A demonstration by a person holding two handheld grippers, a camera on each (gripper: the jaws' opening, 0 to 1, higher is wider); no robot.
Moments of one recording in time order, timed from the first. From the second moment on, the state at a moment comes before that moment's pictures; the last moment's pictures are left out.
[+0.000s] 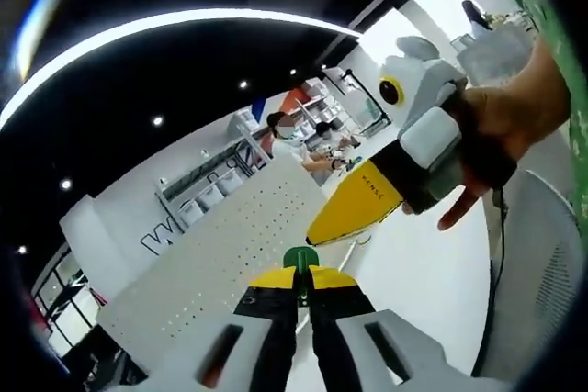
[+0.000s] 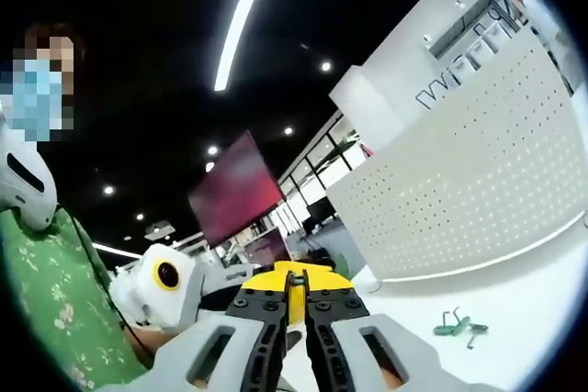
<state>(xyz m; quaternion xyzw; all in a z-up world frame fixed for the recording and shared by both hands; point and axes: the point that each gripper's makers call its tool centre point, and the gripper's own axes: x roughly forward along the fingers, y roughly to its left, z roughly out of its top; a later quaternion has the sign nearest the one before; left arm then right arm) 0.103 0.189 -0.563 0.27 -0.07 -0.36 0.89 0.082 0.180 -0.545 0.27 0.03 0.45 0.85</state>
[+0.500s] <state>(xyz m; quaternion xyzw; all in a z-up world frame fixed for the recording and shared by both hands) 0.120 0.221 -0.557 0.13 -0.04 -0.33 0.94 0.088 0.178 -0.546 0.23 0.03 0.44 0.87</state>
